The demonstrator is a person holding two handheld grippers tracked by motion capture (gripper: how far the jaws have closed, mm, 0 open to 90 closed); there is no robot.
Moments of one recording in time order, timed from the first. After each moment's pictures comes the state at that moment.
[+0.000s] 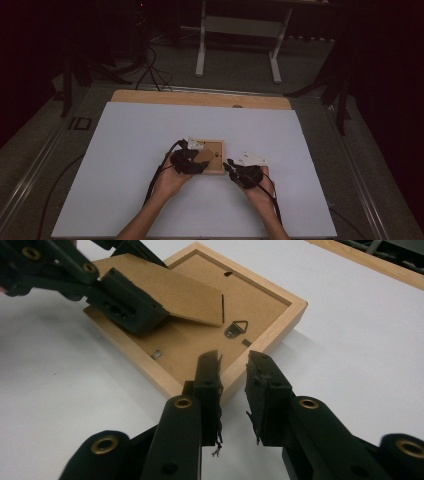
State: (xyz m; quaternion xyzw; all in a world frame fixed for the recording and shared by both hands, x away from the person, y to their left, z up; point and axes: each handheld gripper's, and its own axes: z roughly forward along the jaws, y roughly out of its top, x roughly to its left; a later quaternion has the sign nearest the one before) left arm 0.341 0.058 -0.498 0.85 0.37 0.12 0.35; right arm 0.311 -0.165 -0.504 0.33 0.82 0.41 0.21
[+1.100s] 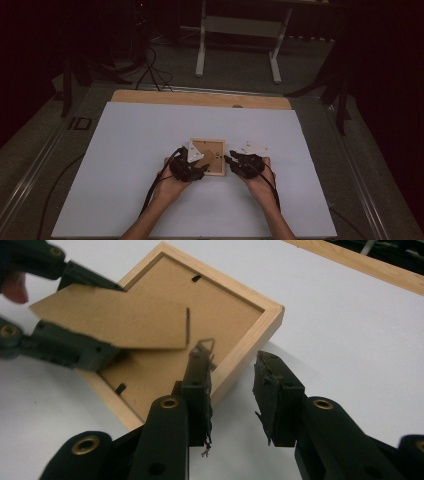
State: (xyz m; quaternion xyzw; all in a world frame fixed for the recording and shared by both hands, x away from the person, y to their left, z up) left arm 0.316 0.055 -0.503 0.84 0.34 0.20 0.38; right arm 0.335 -0.169 -0.492 0.35 0.82 0.41 0.20
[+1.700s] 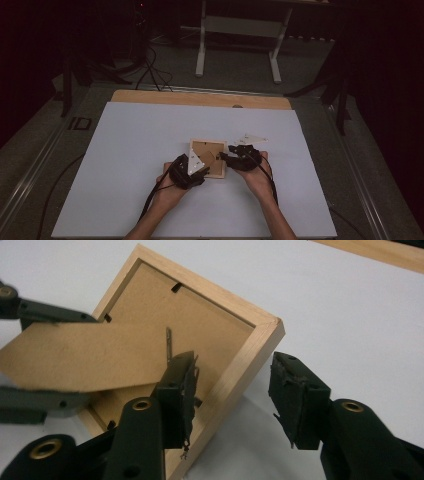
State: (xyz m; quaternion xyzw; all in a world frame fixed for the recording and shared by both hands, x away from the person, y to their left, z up) left arm 0.294 0.053 -0.506 0.83 0.31 0.25 0.39; right arm 0.357 -0.163 -0.489 0.37 0.81 0.42 0.15
